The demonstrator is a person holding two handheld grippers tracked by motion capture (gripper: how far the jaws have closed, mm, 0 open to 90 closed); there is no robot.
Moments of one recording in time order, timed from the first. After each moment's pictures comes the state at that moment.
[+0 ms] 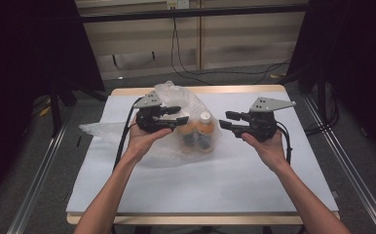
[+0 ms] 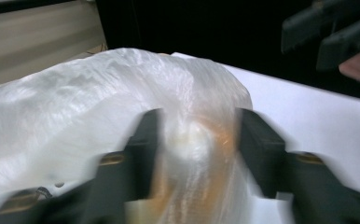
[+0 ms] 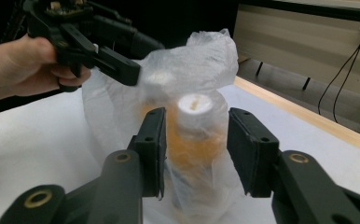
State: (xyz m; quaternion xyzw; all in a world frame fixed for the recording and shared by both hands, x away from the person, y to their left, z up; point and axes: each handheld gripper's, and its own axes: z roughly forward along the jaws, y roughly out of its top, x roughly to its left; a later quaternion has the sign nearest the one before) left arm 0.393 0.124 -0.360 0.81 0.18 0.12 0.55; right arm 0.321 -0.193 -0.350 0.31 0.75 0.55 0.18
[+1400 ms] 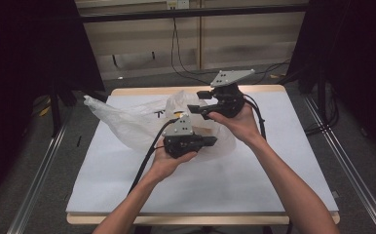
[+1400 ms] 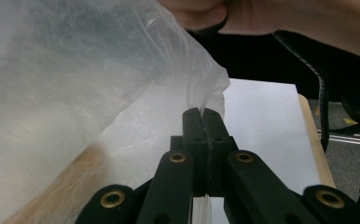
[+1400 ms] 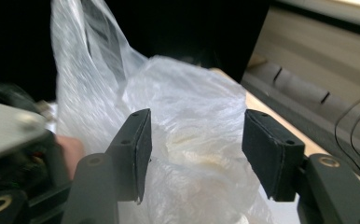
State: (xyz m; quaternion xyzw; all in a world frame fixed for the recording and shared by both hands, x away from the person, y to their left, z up) left arm 0.333 0.064 -0.377 0.82 0.06 0.05 0.57; right arm 0.367 -0.117 -0.300 0.26 0.81 0.50 0.18
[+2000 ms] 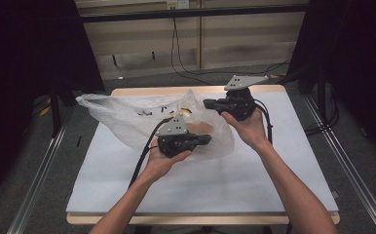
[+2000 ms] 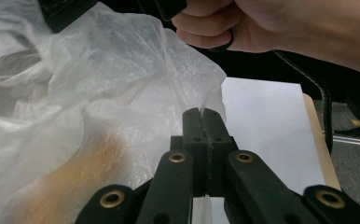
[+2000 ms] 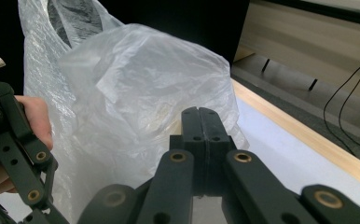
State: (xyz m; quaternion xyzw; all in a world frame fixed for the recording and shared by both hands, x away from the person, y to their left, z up) left arm 0.334 0.076 -0.374 0.81 0.08 0.07 0.57; right arm 0.365 -0.150 -0.317 0.29 0.78 0.52 0.18
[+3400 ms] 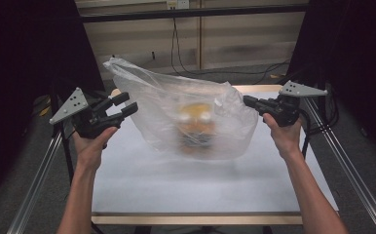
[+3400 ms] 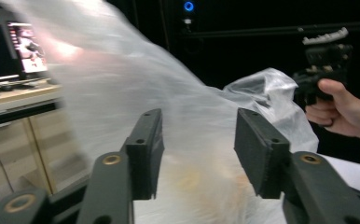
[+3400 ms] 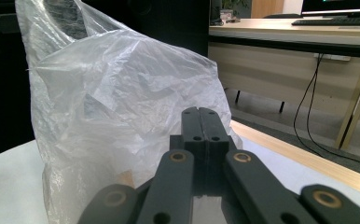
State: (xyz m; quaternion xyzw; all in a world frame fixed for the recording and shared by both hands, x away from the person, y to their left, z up) left arm 0.342 0.252 -0.298 0.69 0.20 0.21 0.66; right arm 0.336 -0.247 -0.332 0.34 0.69 0.59 0.22
